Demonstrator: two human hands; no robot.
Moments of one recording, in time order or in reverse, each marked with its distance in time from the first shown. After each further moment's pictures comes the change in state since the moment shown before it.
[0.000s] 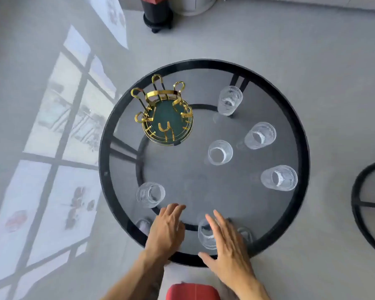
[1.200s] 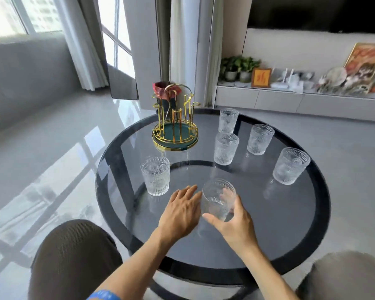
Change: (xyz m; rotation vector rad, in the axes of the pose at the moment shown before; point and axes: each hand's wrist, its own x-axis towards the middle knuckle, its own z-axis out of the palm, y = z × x) left_hand 0.048 -0.088 0.156 0.409 0.546 0.445; right_hand 0.048 0.066 0.152 0.553 0.642 -0.176
